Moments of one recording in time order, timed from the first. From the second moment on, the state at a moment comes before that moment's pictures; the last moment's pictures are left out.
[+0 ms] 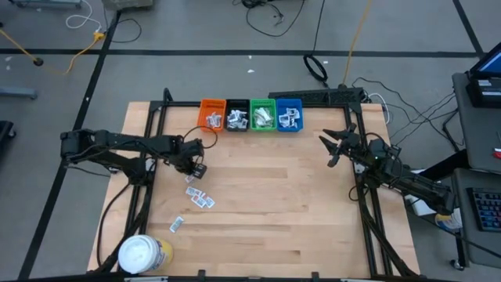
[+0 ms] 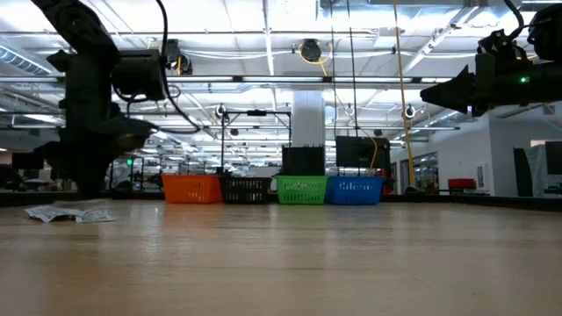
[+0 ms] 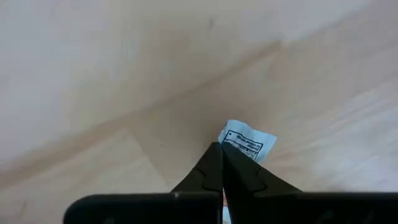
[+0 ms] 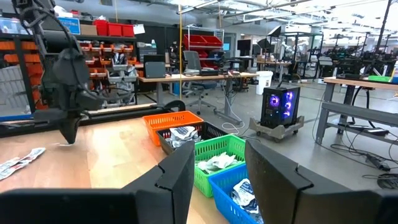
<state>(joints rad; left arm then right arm) 0.23 1.26 0.54 -0.70 0.13 -0.91 -0.46 0.01 0.01 0.08 0.08 -0.01</state>
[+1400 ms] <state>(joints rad) 0.64 1.44 1.06 -1.07 0.15 -0.66 -0.46 0.01 0.01 0.08 0.08 -0.01</state>
